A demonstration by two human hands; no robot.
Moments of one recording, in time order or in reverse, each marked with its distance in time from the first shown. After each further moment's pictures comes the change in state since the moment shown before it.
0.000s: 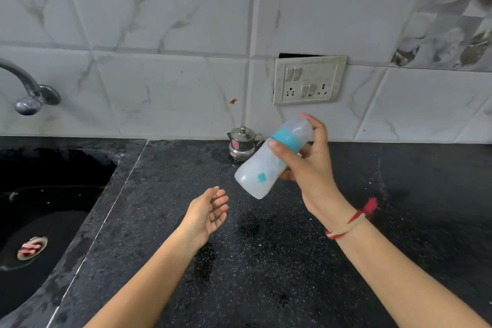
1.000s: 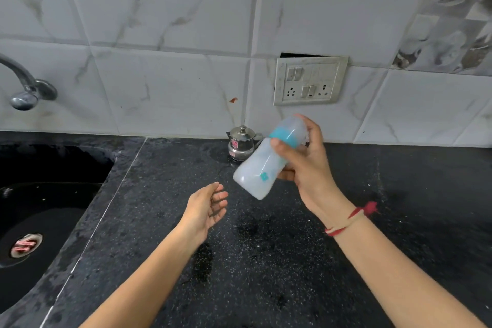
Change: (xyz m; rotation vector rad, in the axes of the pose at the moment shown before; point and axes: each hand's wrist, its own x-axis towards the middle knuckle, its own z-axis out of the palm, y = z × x) left_hand 0.000 0.005 0.005 0.013 0.009 0.086; right_hand 0.009 0.002 0.003 0.078 -0.044 0.098
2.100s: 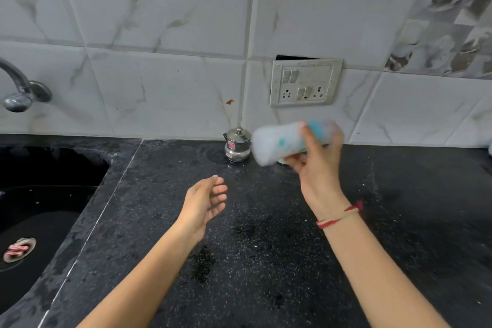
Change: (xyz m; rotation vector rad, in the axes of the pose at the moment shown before) left_hand -0.009 0.010 0.005 0.014 -0.070 0.109; right_hand 0.000 -0.008 -0.006 0.166 0.202 -0.040
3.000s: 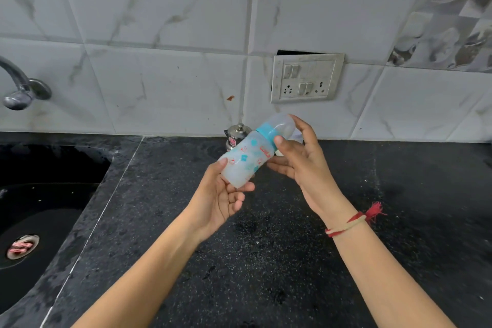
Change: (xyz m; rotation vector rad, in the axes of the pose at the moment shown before) left_hand -0.036 0.024 0.018 -0.152 -0.433 -0.043; right_hand -0.010 0.008 -0.006 -0.385 -0.376 0.039
